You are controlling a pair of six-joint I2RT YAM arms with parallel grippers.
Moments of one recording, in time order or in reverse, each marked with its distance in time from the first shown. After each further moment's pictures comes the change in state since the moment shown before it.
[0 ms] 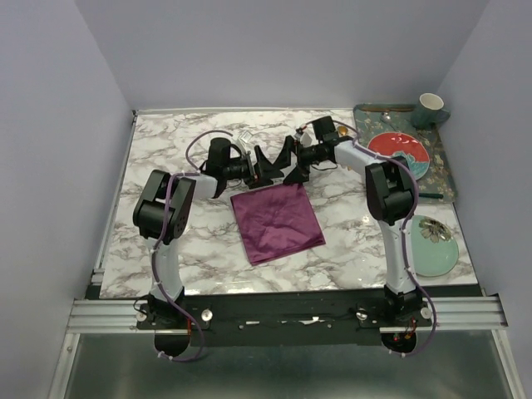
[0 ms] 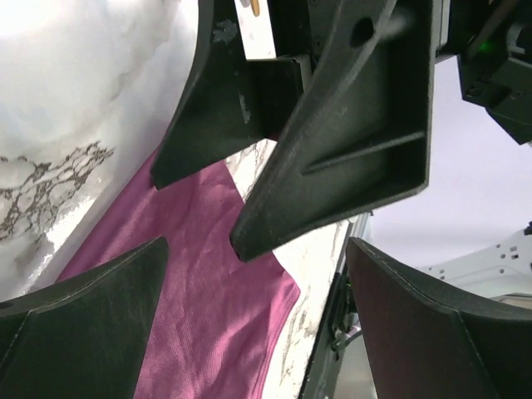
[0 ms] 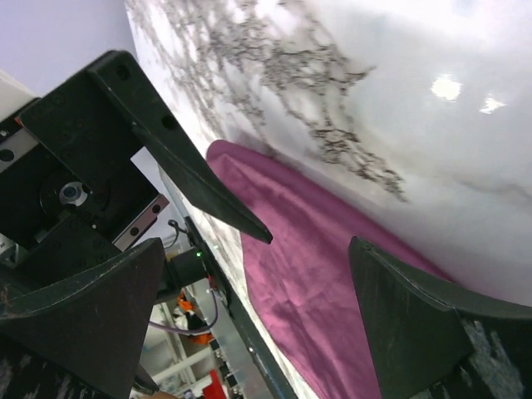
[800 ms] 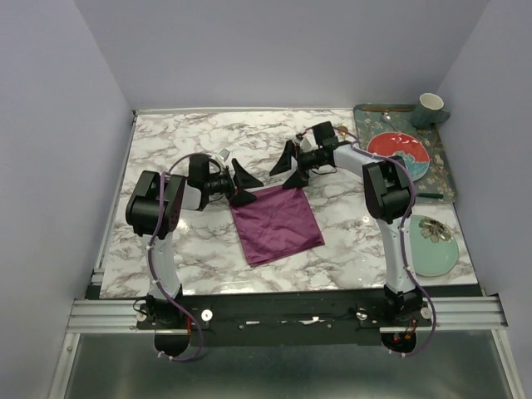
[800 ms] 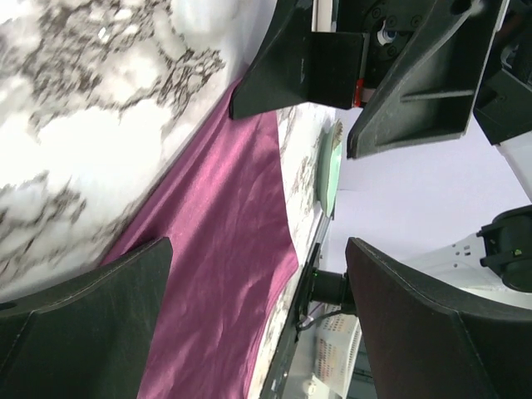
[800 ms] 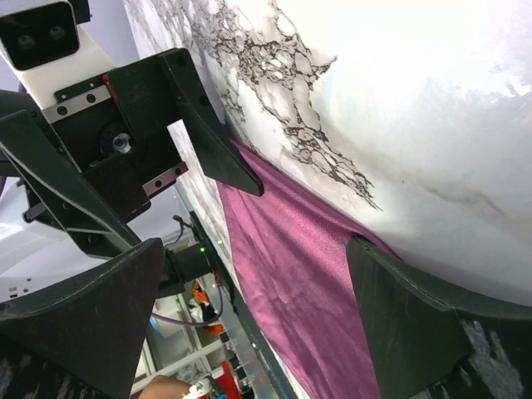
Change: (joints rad) left arm 0.142 0.056 -0.194 0.154 0.093 -0.151; right arm -0.011 0.049 -0.042 0.055 -0.026 0.021
